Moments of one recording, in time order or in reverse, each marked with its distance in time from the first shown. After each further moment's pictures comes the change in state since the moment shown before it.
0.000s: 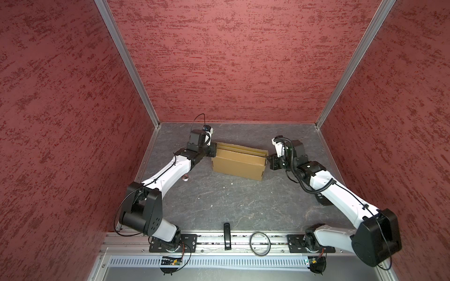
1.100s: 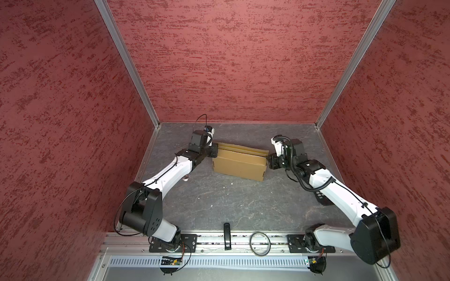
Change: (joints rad) left arm -0.029 0.000 -0.003 0.007 -0.030 -0.019; right arm 0.000 0.021 0.025 -0.021 -0.021 0.001
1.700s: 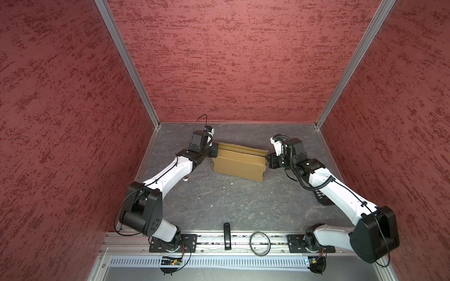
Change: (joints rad) left arm -0.004 0.000 -0.006 0.012 -0.021 -0.006; right arm 0.001 0.014 0.016 -0.007 -0.024 0.003
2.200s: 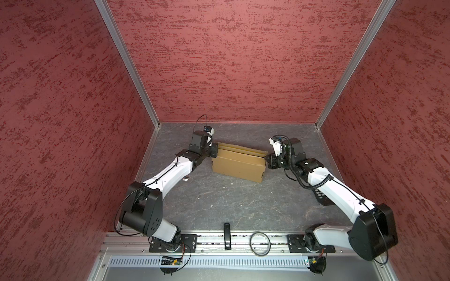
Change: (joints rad) left arm 0.000 0.000 -0.008 0.013 -0.008 -0.010; right arm 0.000 0.017 0.000 0.002 -0.023 0.004
